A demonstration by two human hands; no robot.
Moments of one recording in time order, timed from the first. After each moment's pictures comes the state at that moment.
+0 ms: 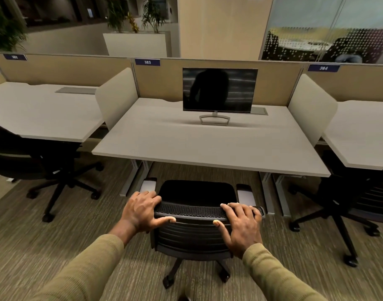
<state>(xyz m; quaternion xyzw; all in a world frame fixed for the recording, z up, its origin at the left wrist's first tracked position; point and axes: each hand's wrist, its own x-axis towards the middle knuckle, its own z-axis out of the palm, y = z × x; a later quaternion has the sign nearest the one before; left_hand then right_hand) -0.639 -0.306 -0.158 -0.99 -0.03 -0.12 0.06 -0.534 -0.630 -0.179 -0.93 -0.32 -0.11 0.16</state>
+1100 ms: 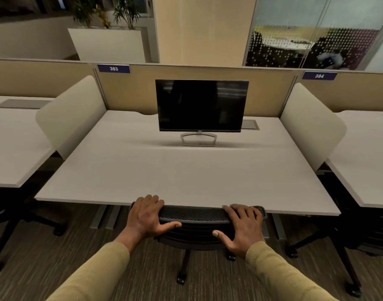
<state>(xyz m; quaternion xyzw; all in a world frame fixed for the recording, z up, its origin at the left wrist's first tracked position) -0.358 -0.250 -0.172 -0.99 -0.03 -0.12 0.00 -0.269 -0.570 -0.177 -0.94 -0.30 -0.07 0.12</state>
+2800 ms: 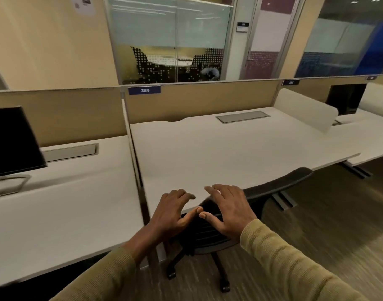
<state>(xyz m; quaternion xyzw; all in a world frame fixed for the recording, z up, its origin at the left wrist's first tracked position) -0.008 -1.004 -0.106 -0.93 0.25 -0.13 -0.26 -0.023 -1.227 -0.070 -0.97 -0.22 -0.12 0.07</state>
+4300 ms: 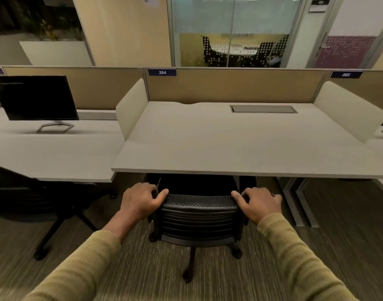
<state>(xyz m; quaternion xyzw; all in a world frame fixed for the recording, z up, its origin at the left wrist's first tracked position) -0.087 -1.299 -0.111 -0.98 -0.15 -0.12 -0.09 0.030 -1.635 -0.092 -0.99 -0.15 0.04 0.07</state>
